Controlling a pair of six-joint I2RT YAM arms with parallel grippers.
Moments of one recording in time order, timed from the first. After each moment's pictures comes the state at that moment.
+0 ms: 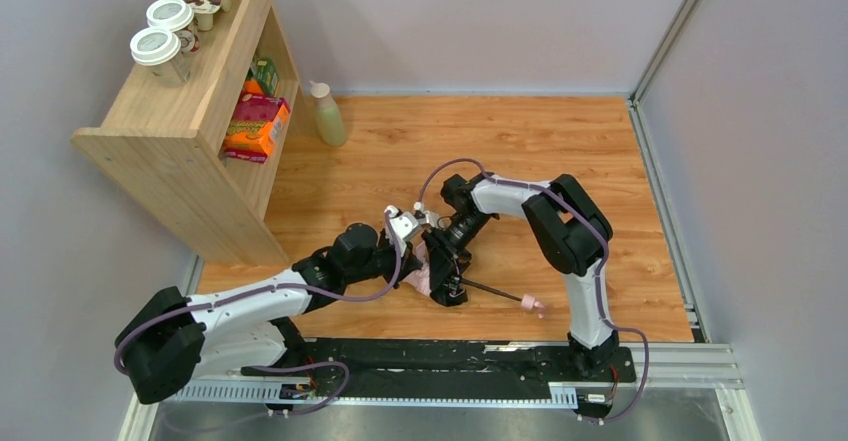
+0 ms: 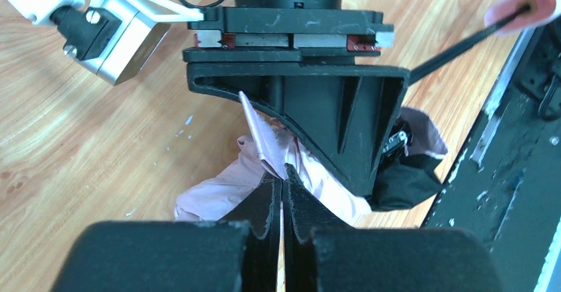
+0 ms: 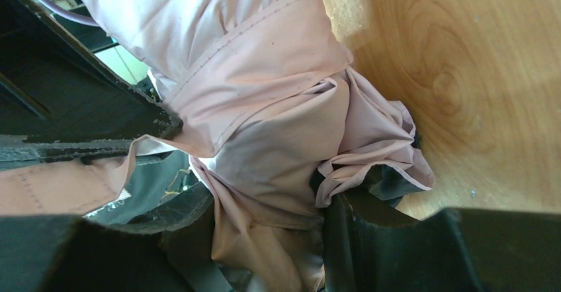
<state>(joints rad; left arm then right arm) -0.88 1.07 0.41 0.21 0.16 -0.19 0.65 2.06 1.30 -0.87 -1.01 -0.06</state>
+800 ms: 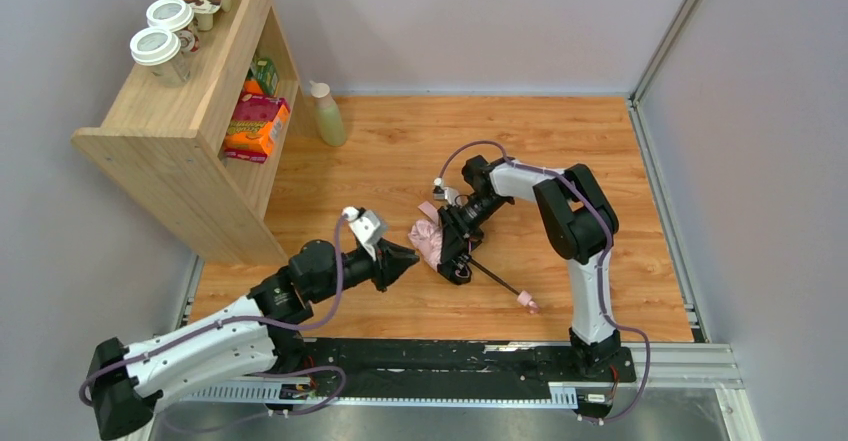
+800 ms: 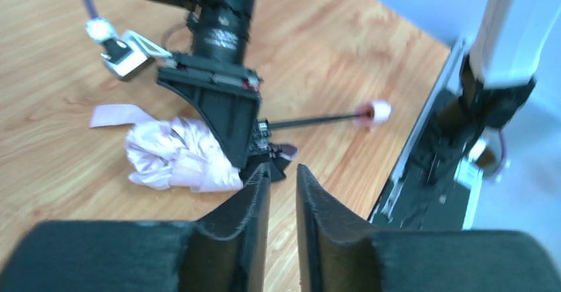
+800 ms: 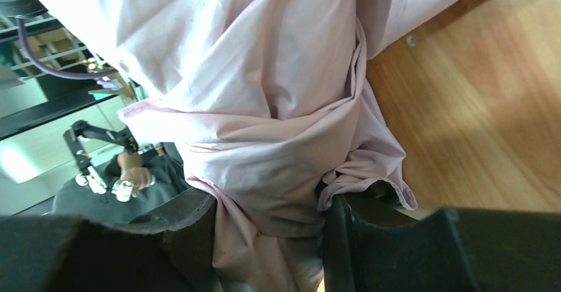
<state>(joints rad) -1.01 0.70 0.38 0.17 0.07 -0.20 0.49 2.14 1.38 -0.86 -0.96 -0.11</state>
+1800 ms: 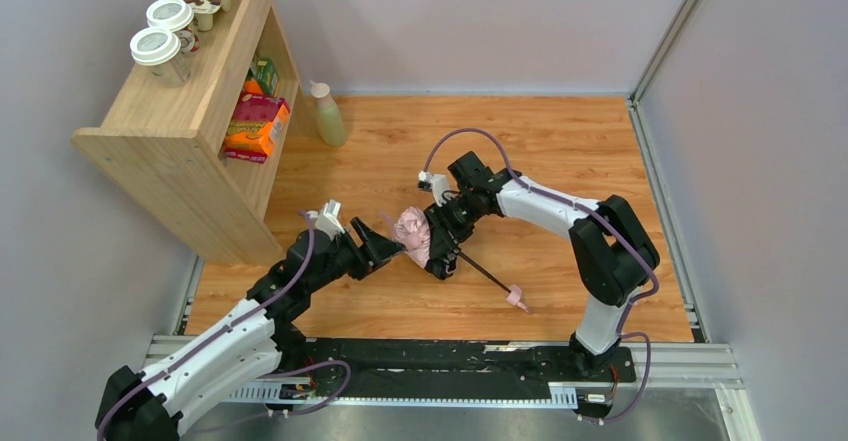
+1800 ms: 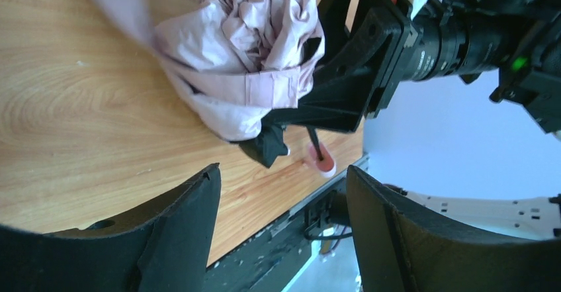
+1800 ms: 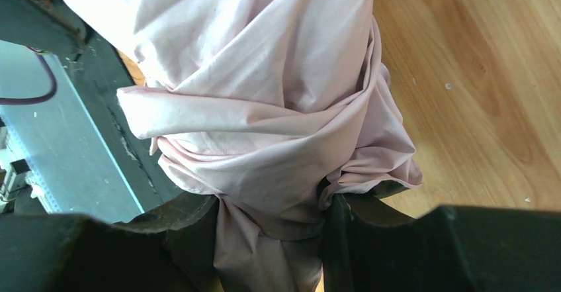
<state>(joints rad) -0.65 0.67 0.31 -0.03 0.14 -1.15 0.66 1.80 1.21 -0.56 -0.63 -0.02</state>
